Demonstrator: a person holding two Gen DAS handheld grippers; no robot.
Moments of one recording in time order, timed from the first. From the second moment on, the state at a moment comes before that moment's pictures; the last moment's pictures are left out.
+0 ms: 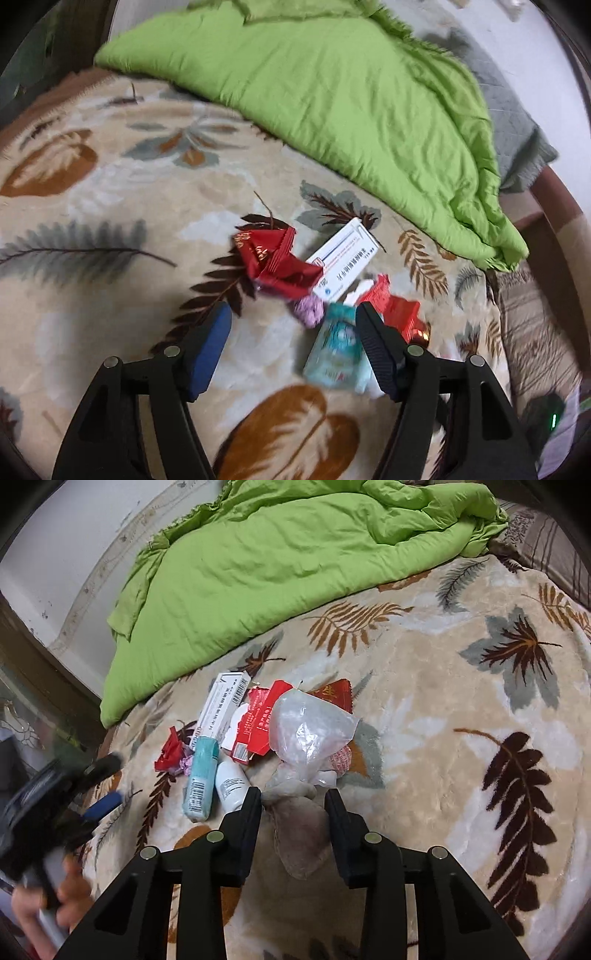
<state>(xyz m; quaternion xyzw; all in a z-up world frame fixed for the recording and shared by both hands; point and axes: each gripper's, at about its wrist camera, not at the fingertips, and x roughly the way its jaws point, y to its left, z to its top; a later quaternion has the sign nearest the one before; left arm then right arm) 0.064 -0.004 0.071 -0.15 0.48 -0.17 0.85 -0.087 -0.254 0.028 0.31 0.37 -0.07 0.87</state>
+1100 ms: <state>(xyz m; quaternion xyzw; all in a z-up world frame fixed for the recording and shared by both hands) -0.001 0.008 0.069 -0.05 0.44 -0.17 0.88 -0.116 -0.227 0.054 0.25 0.33 -0.03 0.91</state>
